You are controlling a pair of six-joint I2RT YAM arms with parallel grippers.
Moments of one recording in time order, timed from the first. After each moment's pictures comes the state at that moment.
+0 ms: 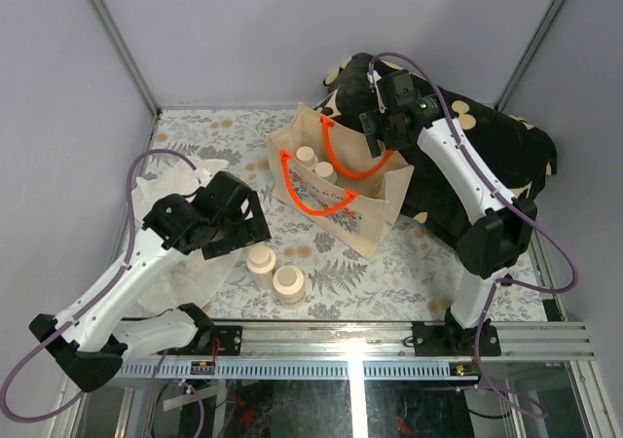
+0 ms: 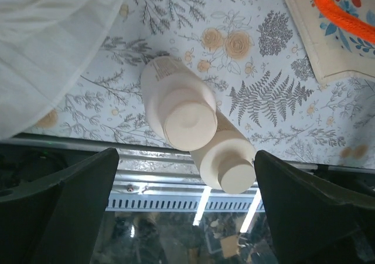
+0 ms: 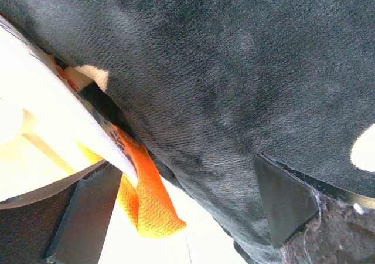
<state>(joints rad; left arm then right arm) -0.67 1.08 1.26 -1.28 -0.18 -0.91 0.42 1.83 1.92 -1.04 0.27 0.02</state>
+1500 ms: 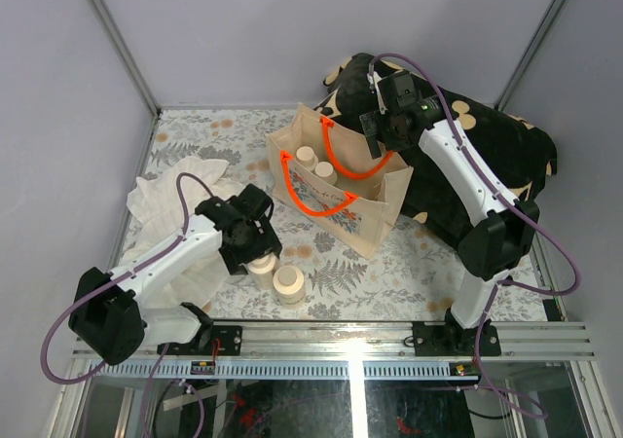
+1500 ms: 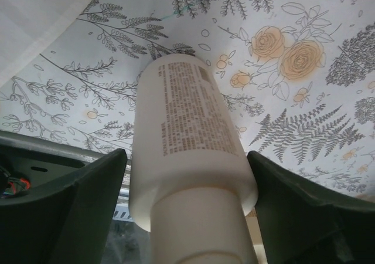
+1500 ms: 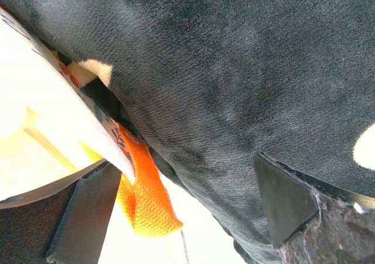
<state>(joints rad) -0.59 1.26 0.92 -1.03 -0.04 -1.10 0.42 1.81 1.90 -1.03 0.25 0.01</state>
